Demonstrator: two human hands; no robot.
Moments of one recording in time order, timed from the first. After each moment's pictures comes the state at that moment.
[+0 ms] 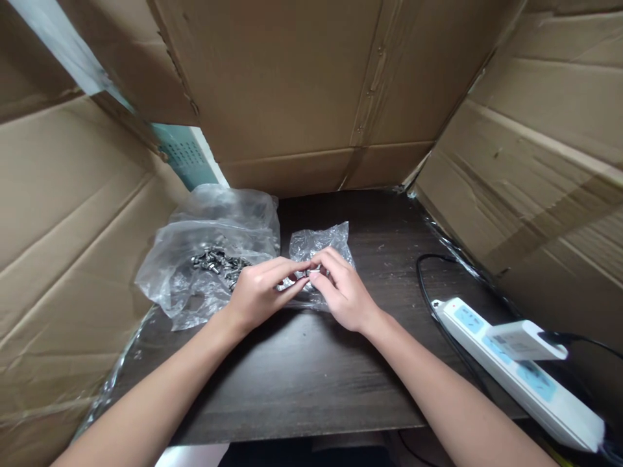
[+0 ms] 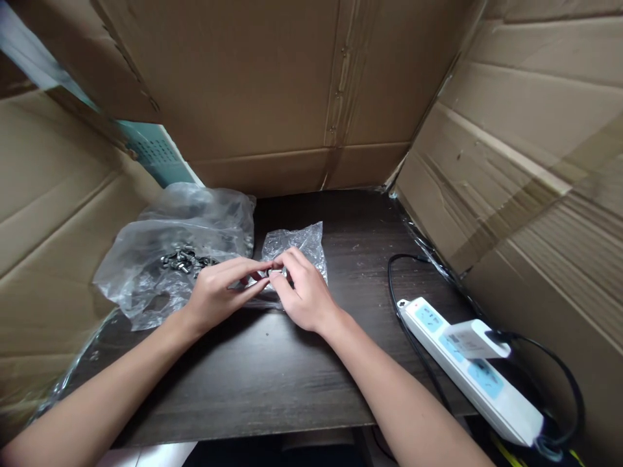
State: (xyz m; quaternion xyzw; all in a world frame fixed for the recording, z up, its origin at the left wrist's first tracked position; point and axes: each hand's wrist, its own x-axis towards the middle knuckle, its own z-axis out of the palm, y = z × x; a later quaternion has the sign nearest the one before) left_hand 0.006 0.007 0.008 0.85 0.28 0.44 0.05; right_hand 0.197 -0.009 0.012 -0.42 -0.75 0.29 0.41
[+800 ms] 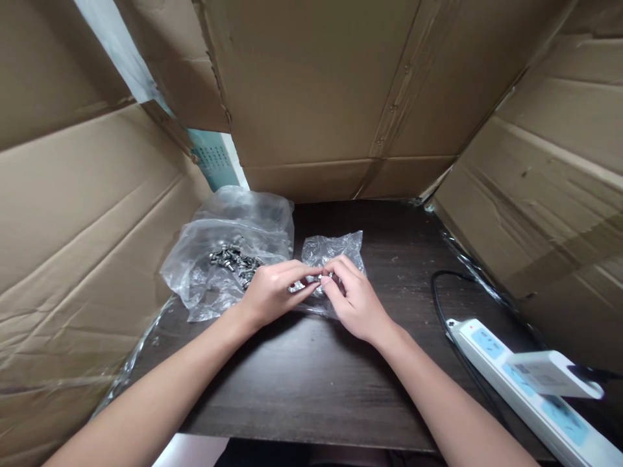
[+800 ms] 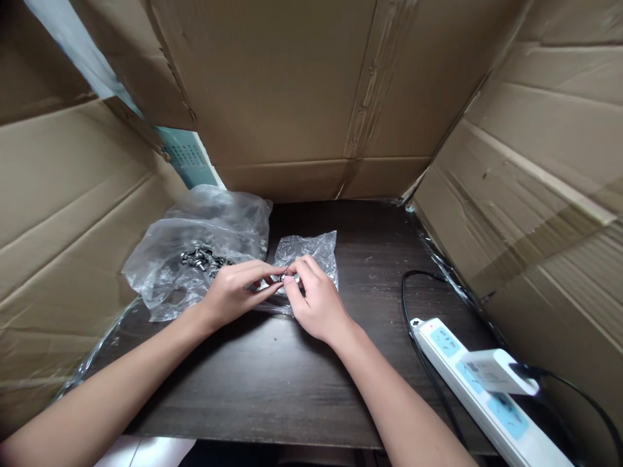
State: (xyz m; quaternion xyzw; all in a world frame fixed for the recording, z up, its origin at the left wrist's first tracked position) left_hand 0.004 0.009 0.002 0.85 0.29 0.43 0.05; right_hand 0.199 -0.008 0.009 -0.43 -0.78 0.26 0.38
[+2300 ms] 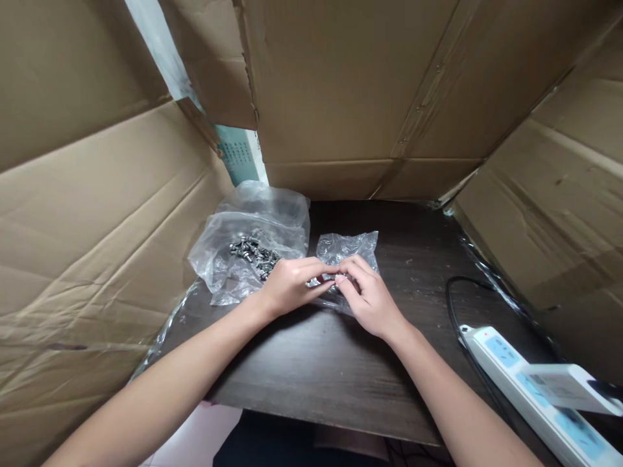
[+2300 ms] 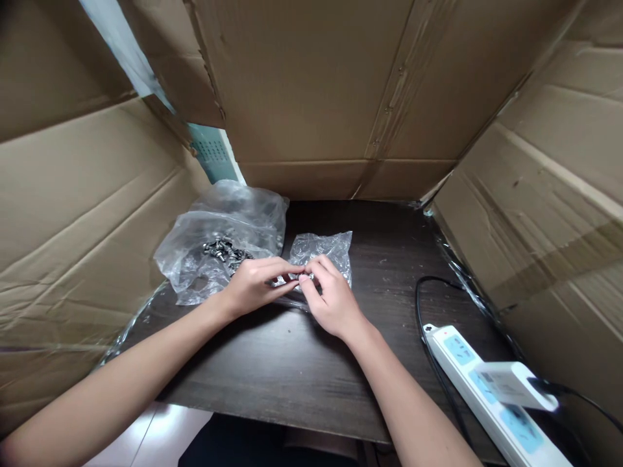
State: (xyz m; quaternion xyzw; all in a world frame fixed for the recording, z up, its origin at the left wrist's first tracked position) left_hand 0.005 0.007 0.001 0.86 0.30 0.41 0.06; right_hand 0.199 -0.008 0.007 -0.40 -0.78 0.28 0.38
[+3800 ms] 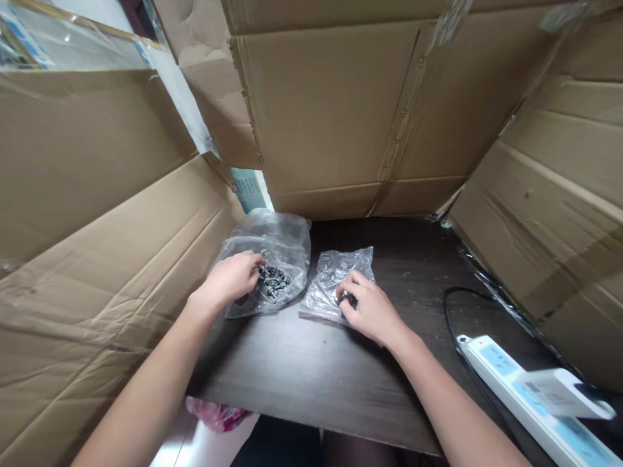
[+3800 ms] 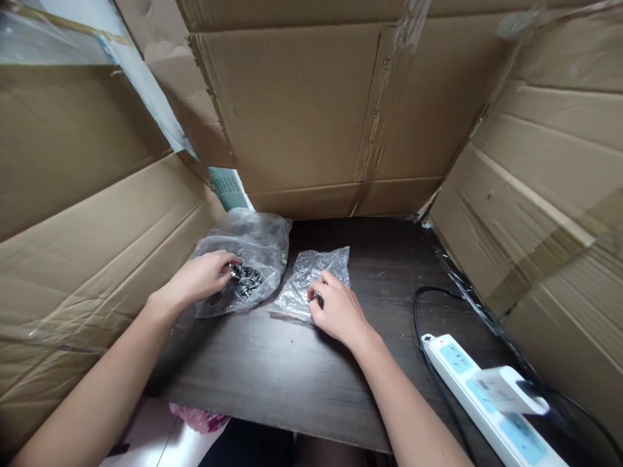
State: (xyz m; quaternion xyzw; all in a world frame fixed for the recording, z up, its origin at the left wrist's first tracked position) left_hand -0.087 0.005 0.069 0.77 0.63 0.04 -0.02; right_hand 0.214 -0.007 0.006 -0.47 -0.82 0.18 0.28
